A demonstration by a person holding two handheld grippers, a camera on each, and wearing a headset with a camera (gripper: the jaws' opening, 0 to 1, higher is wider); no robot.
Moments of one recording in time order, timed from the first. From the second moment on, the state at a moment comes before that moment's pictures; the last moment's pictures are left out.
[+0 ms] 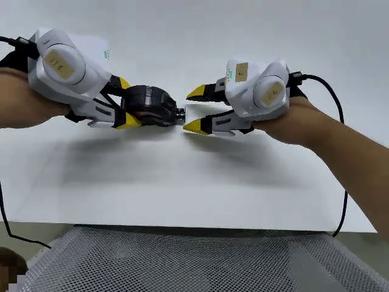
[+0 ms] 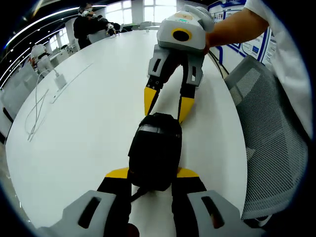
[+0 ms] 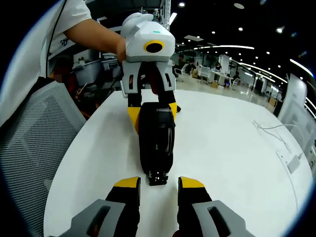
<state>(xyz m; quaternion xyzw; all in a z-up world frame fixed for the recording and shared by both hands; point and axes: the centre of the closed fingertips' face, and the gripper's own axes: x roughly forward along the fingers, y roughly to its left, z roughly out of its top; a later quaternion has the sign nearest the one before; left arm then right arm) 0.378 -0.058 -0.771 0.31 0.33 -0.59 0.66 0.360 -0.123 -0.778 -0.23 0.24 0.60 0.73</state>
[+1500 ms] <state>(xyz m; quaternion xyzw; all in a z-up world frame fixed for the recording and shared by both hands) 0.372 -0.059 -0.765 0.31 0.34 -0.60 0.66 0.361 -0.114 -0.787 -0.21 0.22 0.63 0.72</state>
